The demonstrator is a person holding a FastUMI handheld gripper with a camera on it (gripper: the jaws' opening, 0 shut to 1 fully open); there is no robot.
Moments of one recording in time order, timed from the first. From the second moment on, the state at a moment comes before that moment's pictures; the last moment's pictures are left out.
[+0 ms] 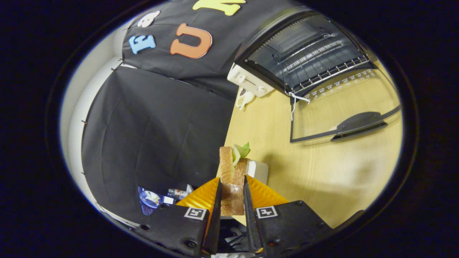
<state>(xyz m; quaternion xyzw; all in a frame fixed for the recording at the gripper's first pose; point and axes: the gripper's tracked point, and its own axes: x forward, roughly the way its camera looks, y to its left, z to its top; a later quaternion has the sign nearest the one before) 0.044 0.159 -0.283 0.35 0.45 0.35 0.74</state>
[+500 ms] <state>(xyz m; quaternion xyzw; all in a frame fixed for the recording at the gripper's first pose) 0.100 0.103 -0.265 0.51 0.36 0.31 0.72</state>
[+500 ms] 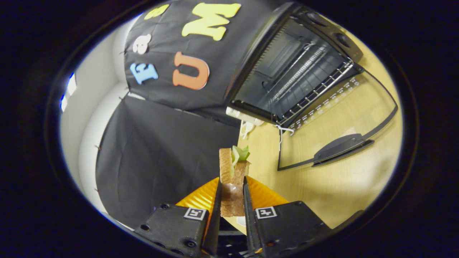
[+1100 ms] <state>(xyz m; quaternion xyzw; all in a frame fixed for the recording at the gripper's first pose) 0.204 -0.021 -0.264 0.63 0.15 0.11 0.75</state>
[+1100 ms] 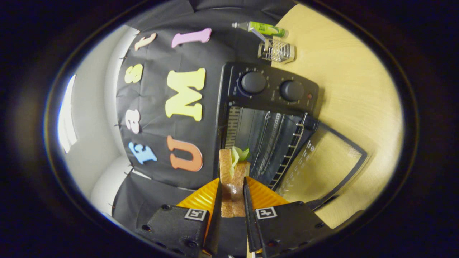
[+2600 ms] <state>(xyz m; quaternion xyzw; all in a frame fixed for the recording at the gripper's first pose) 0.313 0.010 -0.320 0.37 0.22 0.04 0.90</state>
